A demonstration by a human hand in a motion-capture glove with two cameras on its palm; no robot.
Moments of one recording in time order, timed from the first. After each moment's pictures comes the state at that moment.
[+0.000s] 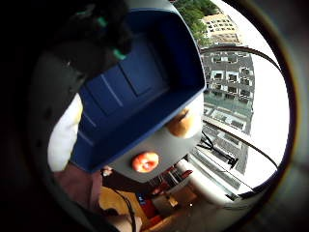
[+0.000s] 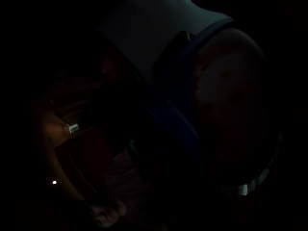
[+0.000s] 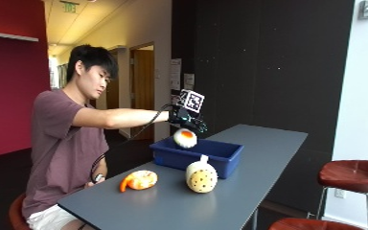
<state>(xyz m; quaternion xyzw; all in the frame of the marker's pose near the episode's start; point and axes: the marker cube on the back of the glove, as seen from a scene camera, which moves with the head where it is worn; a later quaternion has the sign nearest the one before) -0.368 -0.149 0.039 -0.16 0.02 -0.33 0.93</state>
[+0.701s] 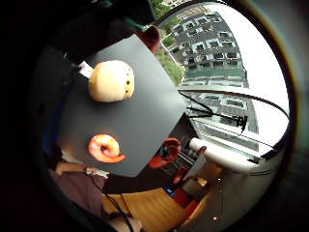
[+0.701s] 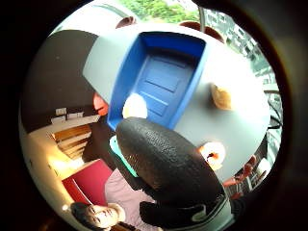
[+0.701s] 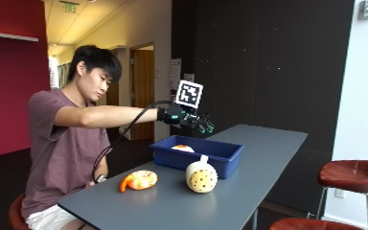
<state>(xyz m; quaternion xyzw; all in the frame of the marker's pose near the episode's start) -0.179 -0.177 -0.007 -0.12 0.07 -0.14 0.98</state>
